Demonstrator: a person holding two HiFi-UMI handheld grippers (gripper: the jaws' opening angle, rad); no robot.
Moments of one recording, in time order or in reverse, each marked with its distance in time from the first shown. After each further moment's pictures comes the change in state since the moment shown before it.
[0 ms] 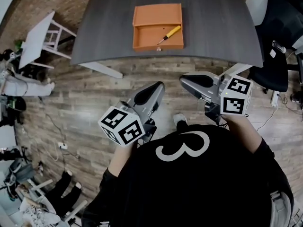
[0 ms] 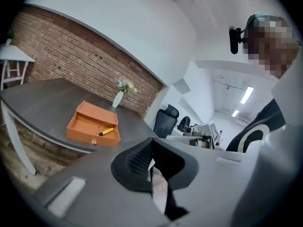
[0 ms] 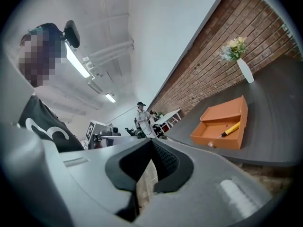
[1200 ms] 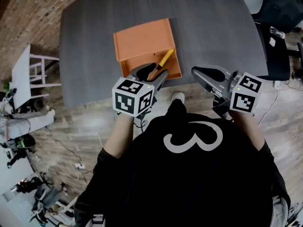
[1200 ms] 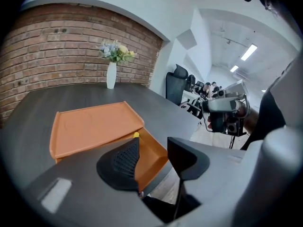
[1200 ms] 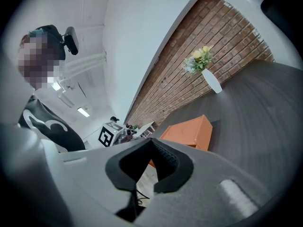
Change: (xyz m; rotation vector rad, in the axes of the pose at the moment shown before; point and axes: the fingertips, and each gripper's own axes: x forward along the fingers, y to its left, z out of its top) left arm 0.201 0.170 0.029 0.292 0.483 0.003; right arm -0.011 -0.183 0.085 0.140 -0.147 -0.248
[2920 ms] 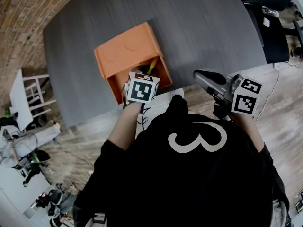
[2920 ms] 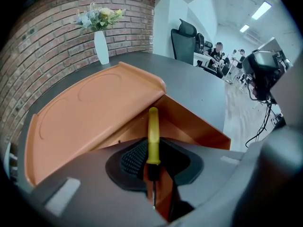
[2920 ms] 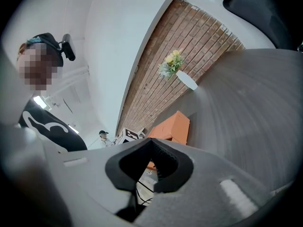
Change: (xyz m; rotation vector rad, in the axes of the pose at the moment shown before) left arm 0.104 0.051 -0.052 0.181 0.360 0.172; right arm -0.040 -0.061 -0.019 0.199 -0.092 -0.105
